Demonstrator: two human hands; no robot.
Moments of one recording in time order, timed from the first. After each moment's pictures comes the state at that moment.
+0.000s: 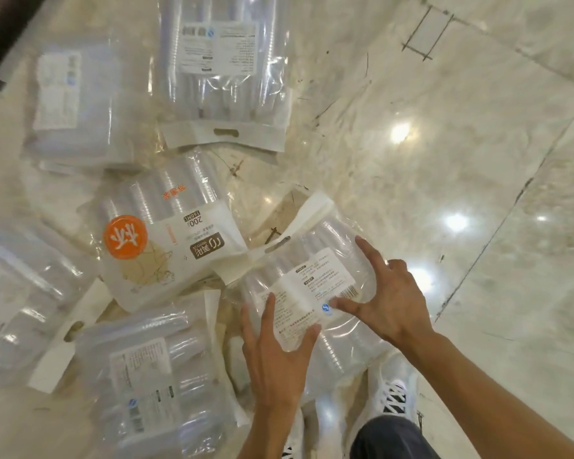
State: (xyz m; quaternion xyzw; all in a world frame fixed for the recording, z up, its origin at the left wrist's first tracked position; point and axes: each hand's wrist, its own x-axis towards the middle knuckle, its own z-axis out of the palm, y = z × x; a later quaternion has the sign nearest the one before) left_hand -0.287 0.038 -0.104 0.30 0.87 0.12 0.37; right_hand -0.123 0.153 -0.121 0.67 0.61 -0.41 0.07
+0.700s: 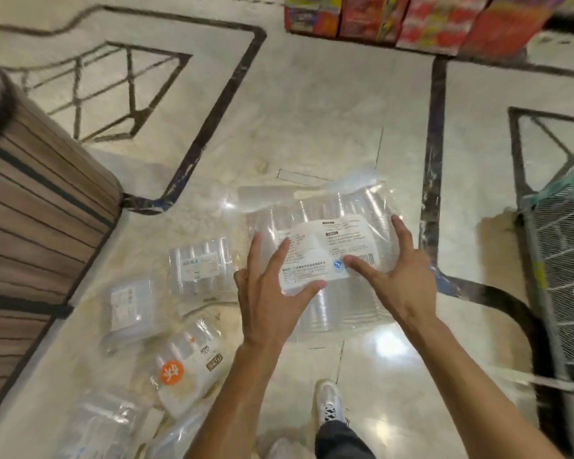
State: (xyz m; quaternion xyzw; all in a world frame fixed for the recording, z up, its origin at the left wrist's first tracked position) left_hand -0.194 0.236 0.484 0.66 0.66 0.24 0.27; right_hand 0.014 0.225 0.507 0.83 0.42 -0.27 -0.25
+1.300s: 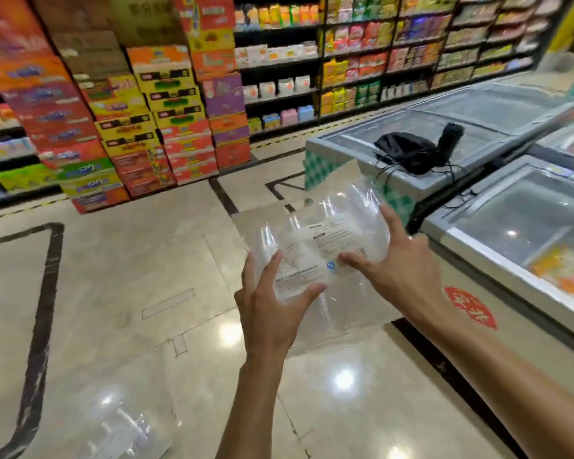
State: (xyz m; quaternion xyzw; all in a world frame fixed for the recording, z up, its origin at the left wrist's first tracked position) left_hand -0.113 -0.003 0.775 0.82 0.32 0.28 0.39; right_hand 0.021 -0.147 0.842 0.94 0.18 0.03 -0.31
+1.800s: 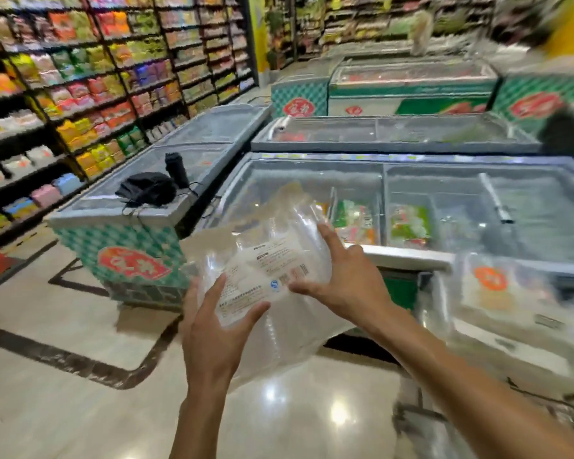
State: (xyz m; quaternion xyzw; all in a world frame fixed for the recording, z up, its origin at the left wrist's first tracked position) left_hand -0.036 -0.389 0.794 0.89 0.03 0.17 0.42; right_hand -0.029 -0.612 0.863 0.95 -0.07 0.05 -0.30
